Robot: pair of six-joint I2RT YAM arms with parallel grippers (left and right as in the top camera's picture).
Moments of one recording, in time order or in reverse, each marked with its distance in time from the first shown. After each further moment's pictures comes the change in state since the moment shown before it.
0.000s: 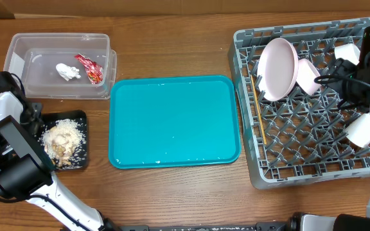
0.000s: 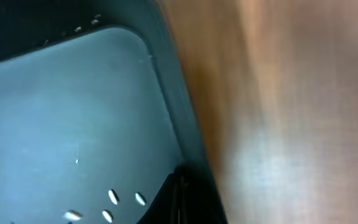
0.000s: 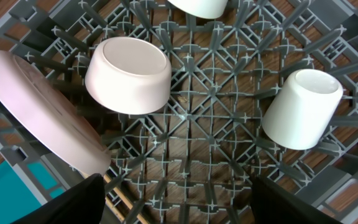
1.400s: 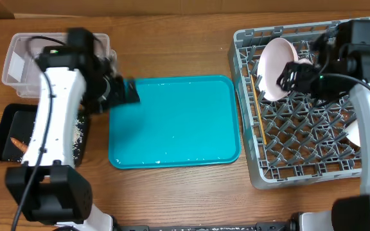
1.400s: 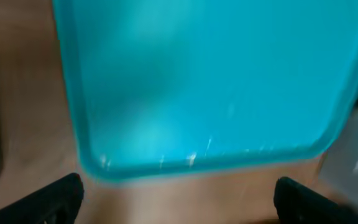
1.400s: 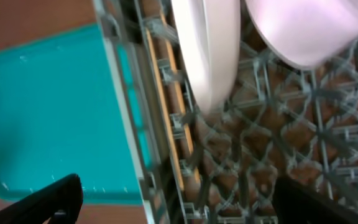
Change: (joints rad) left arm -0.607 -0.361 0.167 -0.759 0.421 0.660; right arm 0.098 0.117 -0.001 -0.053 -0.392 -0.358
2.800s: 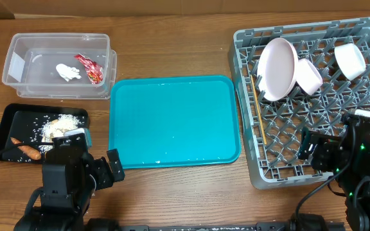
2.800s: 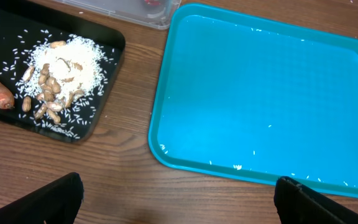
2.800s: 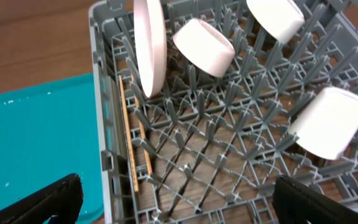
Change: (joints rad) left arm -0.082 -1.108 -0.670 0.248 -0.334 -0.186; right arm -0.001 -0.918 -0.573 0.217 0.235 0.015
